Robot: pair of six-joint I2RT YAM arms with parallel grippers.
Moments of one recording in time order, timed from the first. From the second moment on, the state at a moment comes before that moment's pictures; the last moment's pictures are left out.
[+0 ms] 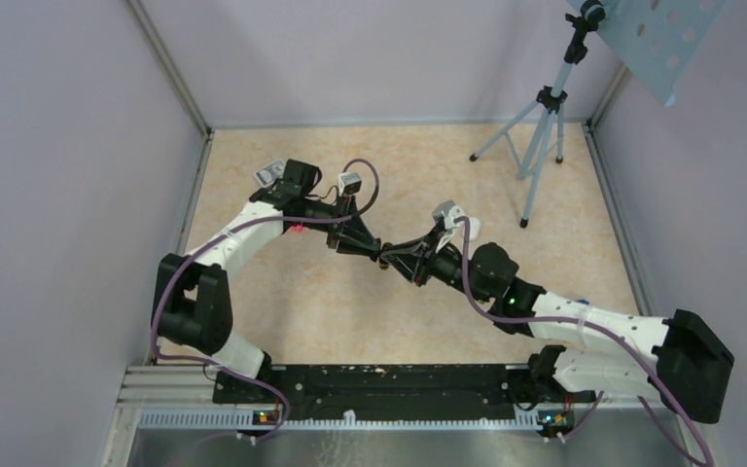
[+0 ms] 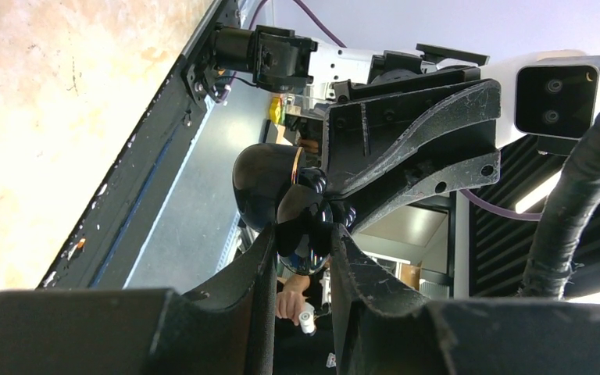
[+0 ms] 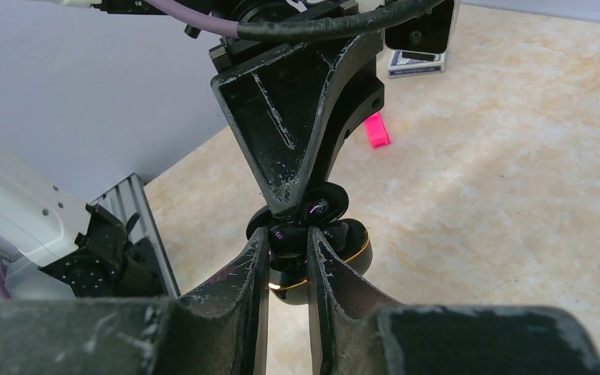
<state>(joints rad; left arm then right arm) -0.32 1.55 1.13 -0.55 1.34 -0.66 0.97 1.06 0.55 0.56 -0.02 0.35</state>
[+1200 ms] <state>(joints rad) -0.32 1.55 1.09 -0.44 1.39 -0.74 0.97 1.03 0.54 0.53 -0.03 0.35</state>
